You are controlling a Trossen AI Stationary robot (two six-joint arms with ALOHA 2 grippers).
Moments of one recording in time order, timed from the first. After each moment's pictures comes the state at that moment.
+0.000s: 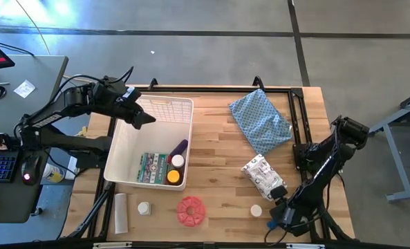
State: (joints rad) left arm 0.30 0.91 1.30 -1.05 0.17 -0.74; right arm 0.98 1.58 0.89 -0.63 -0.09 0.64
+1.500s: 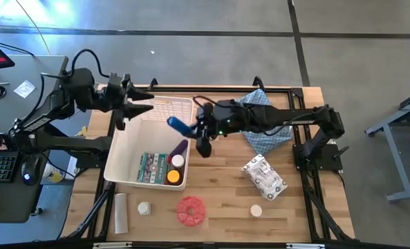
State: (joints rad) left arm 0.30 0.82 1.30 -0.59 0.23 -0.16; right arm 0.03 1.73 1.76 -0.37 0.03 0.34
